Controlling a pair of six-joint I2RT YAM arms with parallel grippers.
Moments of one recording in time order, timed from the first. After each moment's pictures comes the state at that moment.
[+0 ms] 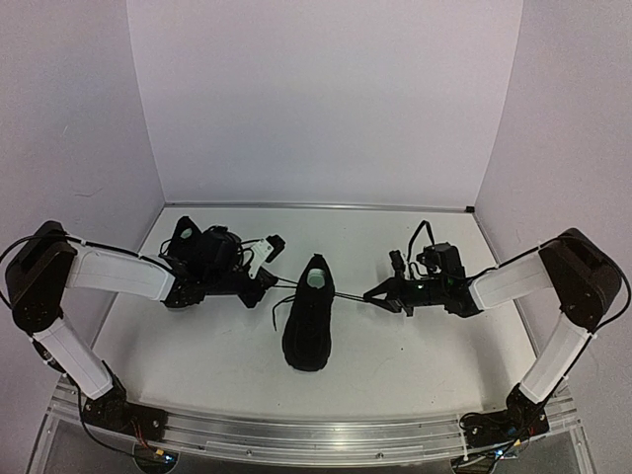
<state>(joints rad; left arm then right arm) -0.75 1.59 0.82 0.18 0.08 0.13 0.51 1.71 0.68 0.45 -0.62 0.86</state>
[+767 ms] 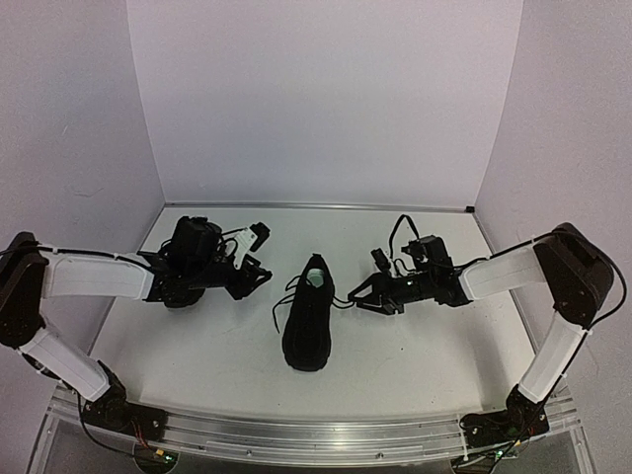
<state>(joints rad) -0.71 1.50 0.80 0.15 0.13 0.13 0.56 1.75 0.81 0.30 -0.71 0.75</state>
